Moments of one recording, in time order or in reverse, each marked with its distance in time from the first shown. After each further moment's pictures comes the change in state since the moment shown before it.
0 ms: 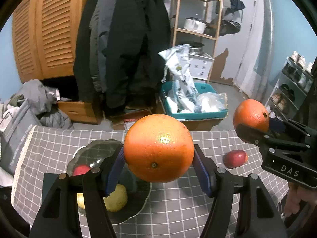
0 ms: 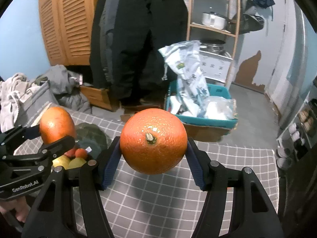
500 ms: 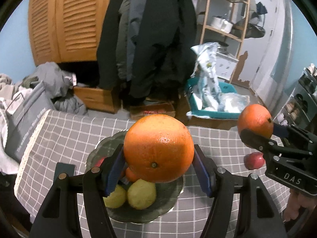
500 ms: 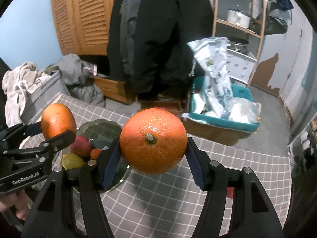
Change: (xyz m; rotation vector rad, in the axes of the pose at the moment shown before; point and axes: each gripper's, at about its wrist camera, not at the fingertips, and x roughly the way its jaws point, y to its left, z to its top) left arm 0.016 0.071 -0.012 -0.098 0.054 0.080; right arm 0.047 0.059 0.010 -0.064 0.060 0.080
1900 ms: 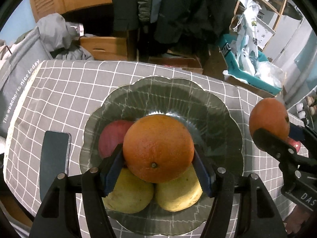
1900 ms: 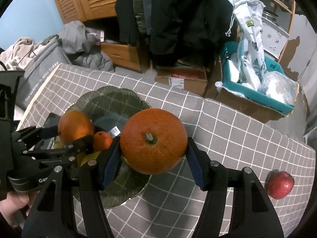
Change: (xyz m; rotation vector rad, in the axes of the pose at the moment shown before) left arm 0.120 0.060 -0.038 -0.077 0.310 0.074; right arm 0.119 0.037 -0.021 0.012 0.218 0.080
